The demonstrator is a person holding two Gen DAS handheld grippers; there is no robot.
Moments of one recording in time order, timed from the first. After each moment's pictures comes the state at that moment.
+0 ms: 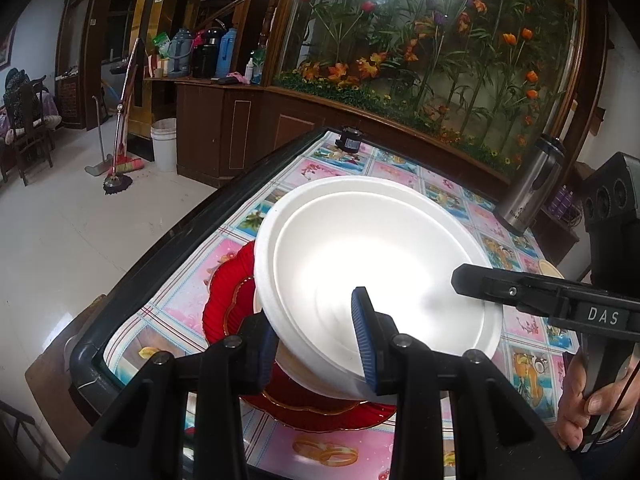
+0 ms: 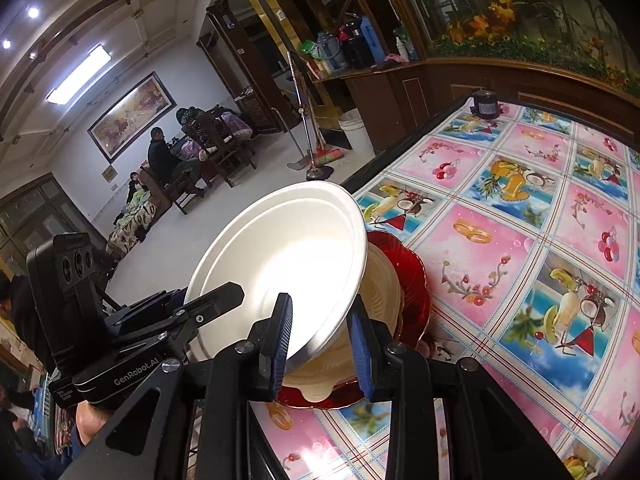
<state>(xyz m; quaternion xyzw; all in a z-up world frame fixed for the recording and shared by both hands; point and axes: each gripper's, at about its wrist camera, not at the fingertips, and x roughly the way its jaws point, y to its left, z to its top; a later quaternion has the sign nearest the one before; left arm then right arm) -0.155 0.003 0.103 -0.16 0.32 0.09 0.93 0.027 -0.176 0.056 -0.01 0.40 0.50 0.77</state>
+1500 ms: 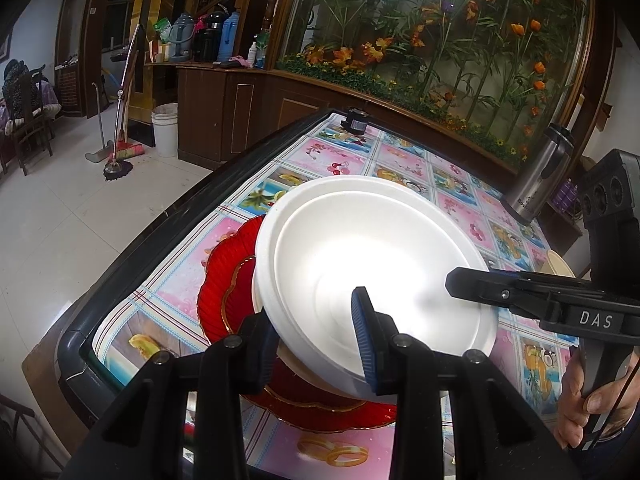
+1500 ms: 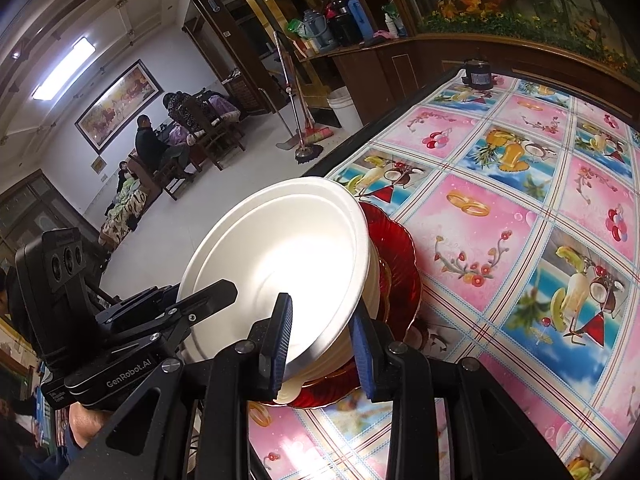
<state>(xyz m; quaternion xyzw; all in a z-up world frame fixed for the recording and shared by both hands) -0.144 0.007 0.086 -0.17 0.34 0.09 0.92 0.035 -0.164 0.031 -0.02 0.43 0.48 0.76</state>
